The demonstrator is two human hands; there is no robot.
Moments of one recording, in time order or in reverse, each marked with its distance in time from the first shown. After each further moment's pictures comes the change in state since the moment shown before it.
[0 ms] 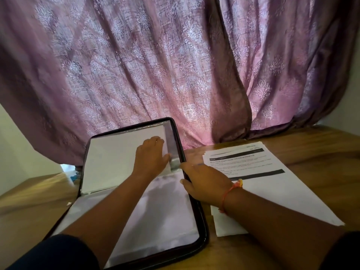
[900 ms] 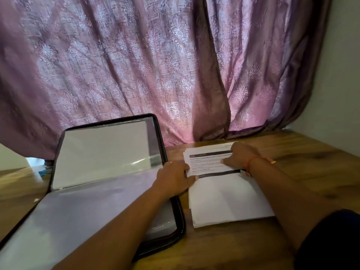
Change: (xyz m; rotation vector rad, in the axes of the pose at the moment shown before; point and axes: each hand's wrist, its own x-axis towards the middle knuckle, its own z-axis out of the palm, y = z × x) left_hand -0.050 0.107 0.006 -0.440 -0.437 0.069; right_hand -0.017 0.139 -0.070 -0.118 -0.065 0.721
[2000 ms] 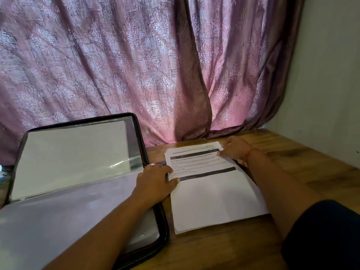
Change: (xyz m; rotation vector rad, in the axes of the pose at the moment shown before) left_hand -0.003 0.000 0.008 0.036 0.074 -0.023; right_hand 0.037 0.048 -0.008 0.374 0.021 0.058
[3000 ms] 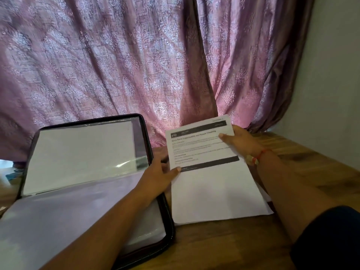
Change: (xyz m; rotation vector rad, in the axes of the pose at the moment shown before) left_hand -0.006 -0.004 -0.018 -0.684 -0.031 -0.120; right_hand -0.015 -0.021 -0.010 0.828 -0.174 -0.286
